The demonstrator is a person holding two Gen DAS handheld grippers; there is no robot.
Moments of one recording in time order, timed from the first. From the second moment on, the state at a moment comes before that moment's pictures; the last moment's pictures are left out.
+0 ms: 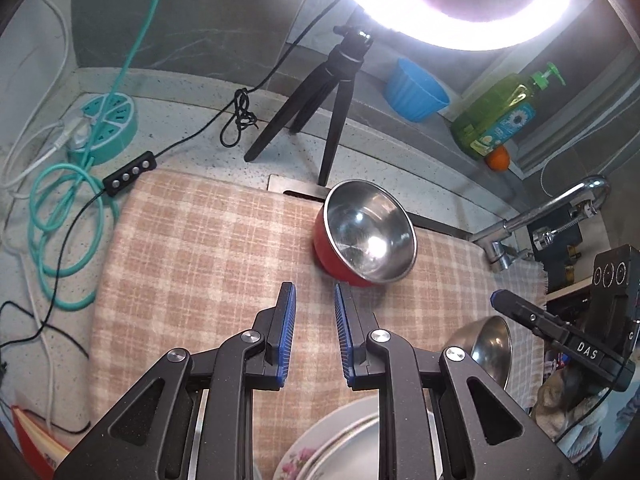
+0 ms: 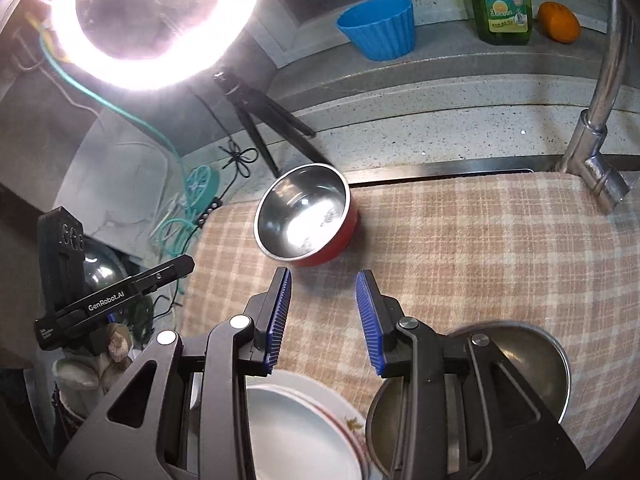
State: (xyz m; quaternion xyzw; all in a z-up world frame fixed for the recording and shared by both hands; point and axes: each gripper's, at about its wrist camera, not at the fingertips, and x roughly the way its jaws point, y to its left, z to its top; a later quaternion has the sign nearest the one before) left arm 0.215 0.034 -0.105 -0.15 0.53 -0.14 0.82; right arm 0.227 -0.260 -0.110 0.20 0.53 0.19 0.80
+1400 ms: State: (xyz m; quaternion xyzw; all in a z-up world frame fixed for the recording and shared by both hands) left arm 0.273 -0.005 -0.148 -0.13 0.57 -0.16 0.80; right arm 0.270 -0.229 -0.153 0.20 0.57 0.19 0.77
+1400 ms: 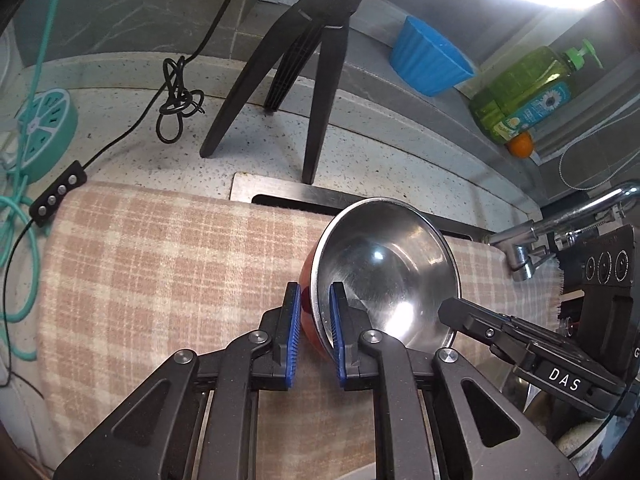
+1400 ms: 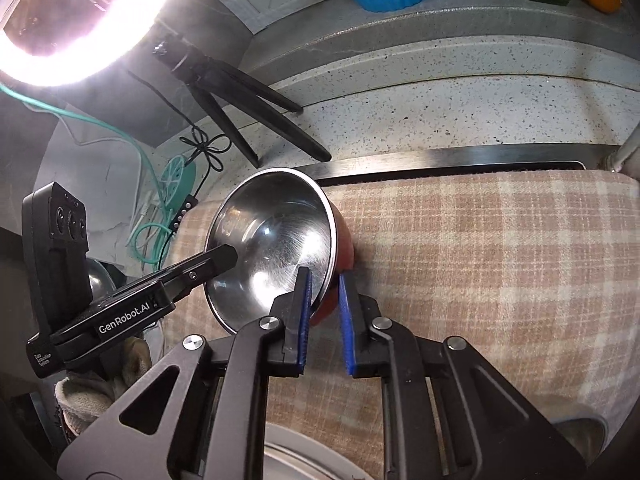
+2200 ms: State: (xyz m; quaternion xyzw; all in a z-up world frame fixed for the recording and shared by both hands) left arm 0.180 -0.046 -0.088 -0.12 0.52 -0.22 0.82; right arm 0.174 -0.294 -0.093 0.21 0.52 0.18 0.80
